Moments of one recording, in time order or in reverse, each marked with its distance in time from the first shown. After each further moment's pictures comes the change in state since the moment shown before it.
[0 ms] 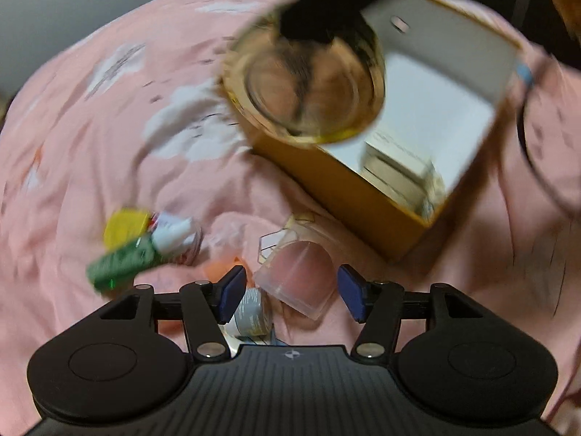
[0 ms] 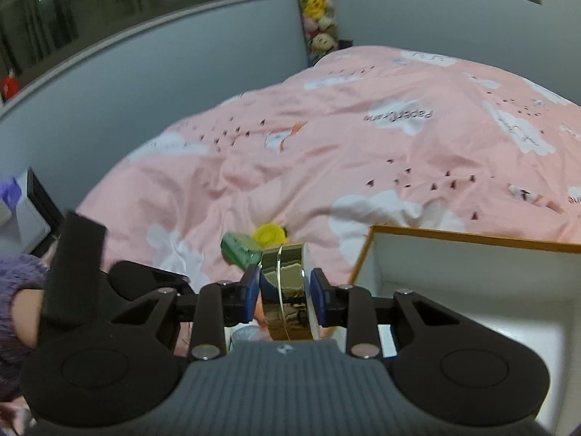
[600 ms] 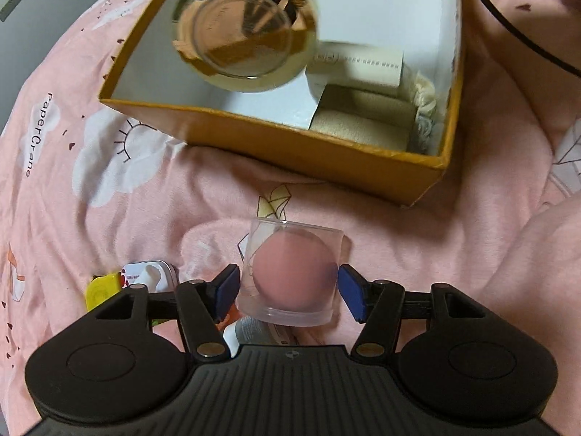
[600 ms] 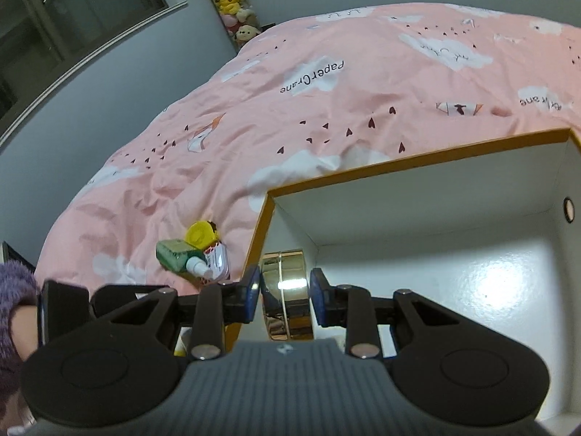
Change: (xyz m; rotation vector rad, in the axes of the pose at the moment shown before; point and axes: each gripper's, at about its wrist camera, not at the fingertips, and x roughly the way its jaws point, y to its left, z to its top) left arm 0.062 -0.030 0.010 0.392 0.175 0.028; right arm 0.018 -0.089 -0.031 0.292 0.032 -0.056
